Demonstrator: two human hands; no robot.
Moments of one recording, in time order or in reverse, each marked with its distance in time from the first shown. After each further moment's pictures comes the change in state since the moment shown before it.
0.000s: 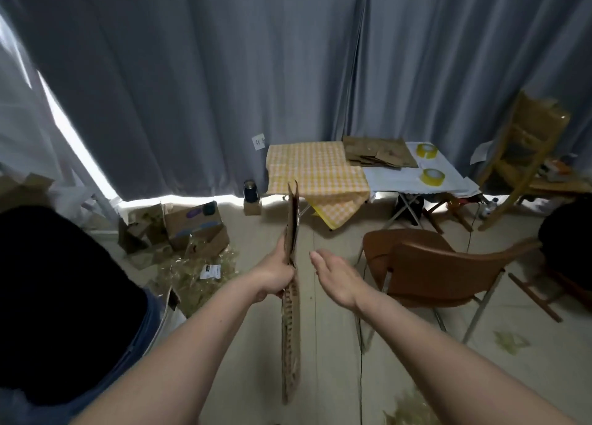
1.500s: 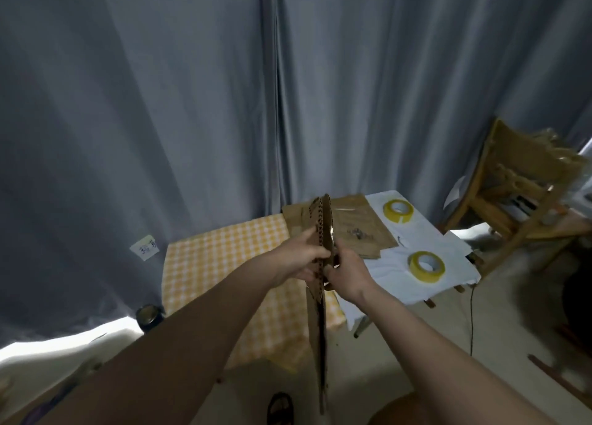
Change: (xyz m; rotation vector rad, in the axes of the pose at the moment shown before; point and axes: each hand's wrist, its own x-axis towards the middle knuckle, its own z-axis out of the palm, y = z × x) left_hand 0.770 0.327 -0.070 -0.029 -0.390 0.091; right_hand 0.684 0.194 -0.327 0.290 0.368 0.311
